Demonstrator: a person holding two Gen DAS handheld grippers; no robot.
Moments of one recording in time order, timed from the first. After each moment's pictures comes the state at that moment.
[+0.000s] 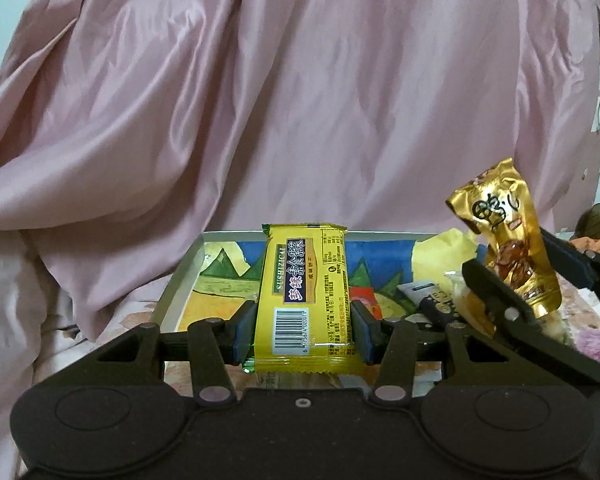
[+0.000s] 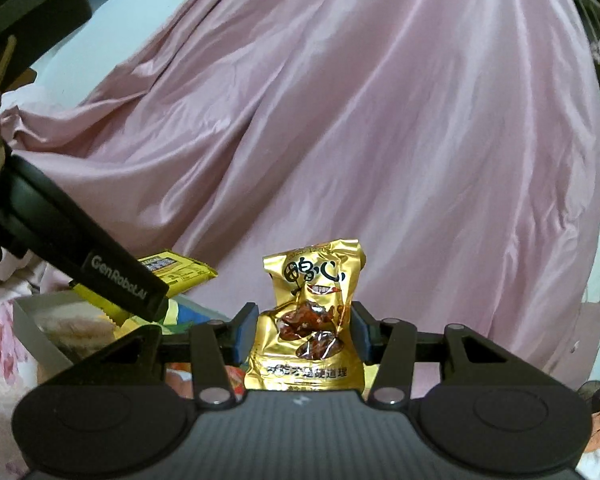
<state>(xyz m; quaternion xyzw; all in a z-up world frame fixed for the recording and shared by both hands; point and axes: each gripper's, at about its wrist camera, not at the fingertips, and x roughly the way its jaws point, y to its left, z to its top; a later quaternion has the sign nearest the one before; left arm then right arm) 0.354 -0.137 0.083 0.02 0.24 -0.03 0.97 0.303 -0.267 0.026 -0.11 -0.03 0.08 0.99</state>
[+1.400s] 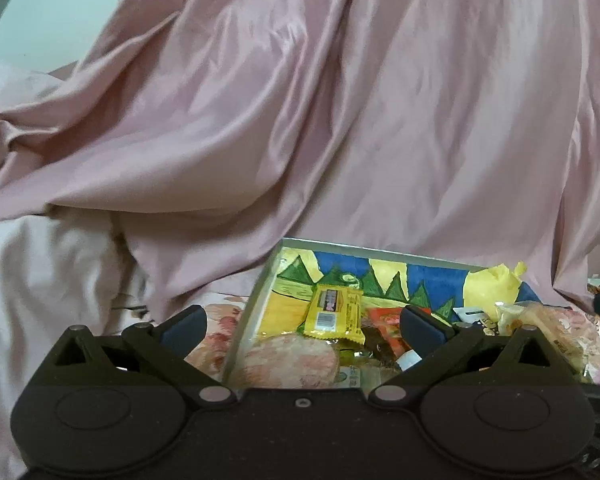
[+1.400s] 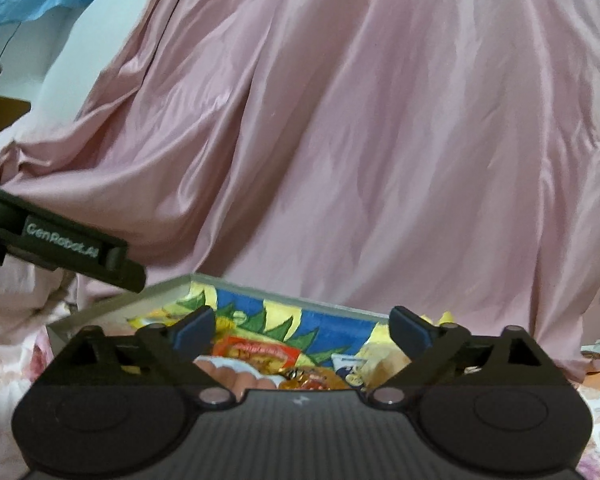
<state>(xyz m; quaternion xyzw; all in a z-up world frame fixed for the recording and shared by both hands) 0.319 -0.082 0.114 -0.04 0.23 0.05 0.97 0.312 -0.281 0.041 -0.03 0.04 0.13 0.99</state>
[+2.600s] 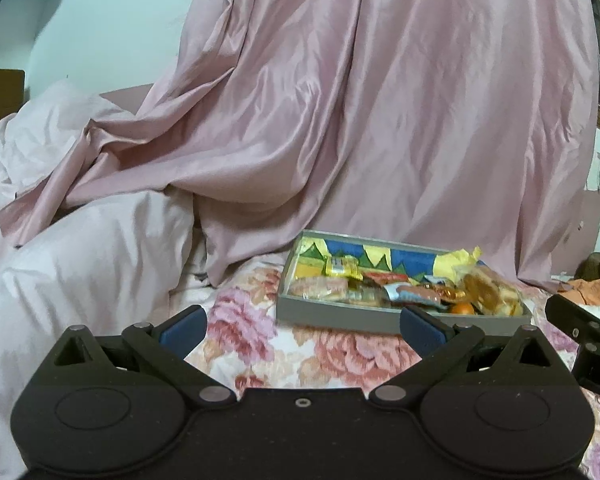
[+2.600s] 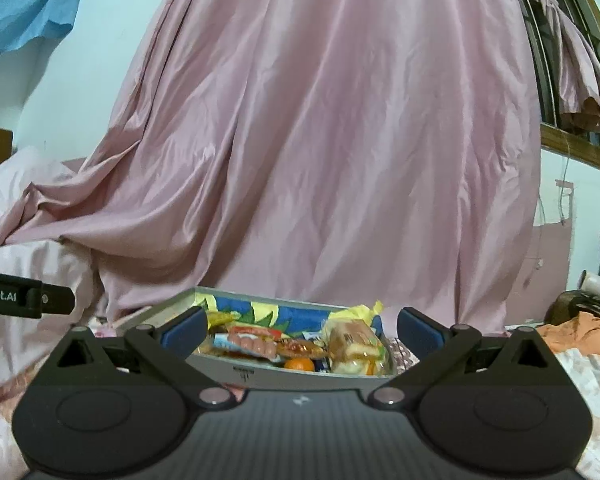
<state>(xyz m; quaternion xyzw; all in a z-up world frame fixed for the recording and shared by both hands) 0.133 -0.067 0.111 -0.04 0.17 0.04 0.98 0.151 -0.299 0.068 -0.01 0.04 0.06 1.00</state>
